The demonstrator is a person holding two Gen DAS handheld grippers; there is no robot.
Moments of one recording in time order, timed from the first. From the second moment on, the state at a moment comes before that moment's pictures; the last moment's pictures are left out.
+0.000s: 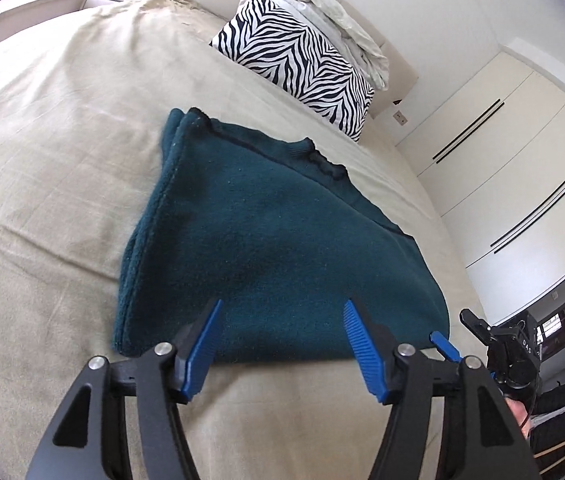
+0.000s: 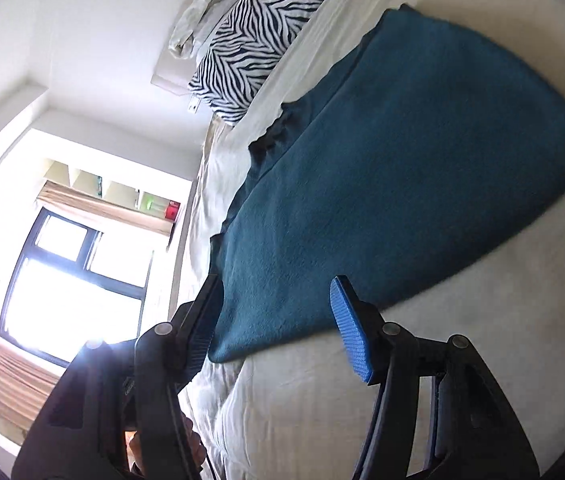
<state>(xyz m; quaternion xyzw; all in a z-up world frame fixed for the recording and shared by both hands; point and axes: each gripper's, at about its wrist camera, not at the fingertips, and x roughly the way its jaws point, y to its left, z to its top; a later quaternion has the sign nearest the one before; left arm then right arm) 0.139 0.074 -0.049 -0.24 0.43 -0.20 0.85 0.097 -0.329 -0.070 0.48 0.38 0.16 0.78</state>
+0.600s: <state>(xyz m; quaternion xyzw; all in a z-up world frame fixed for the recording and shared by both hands) 0.134 0.061 -0.087 -0.17 0.45 -0.17 0.86 0.052 -0.400 -0.107 0.56 0.35 0.04 0.75</state>
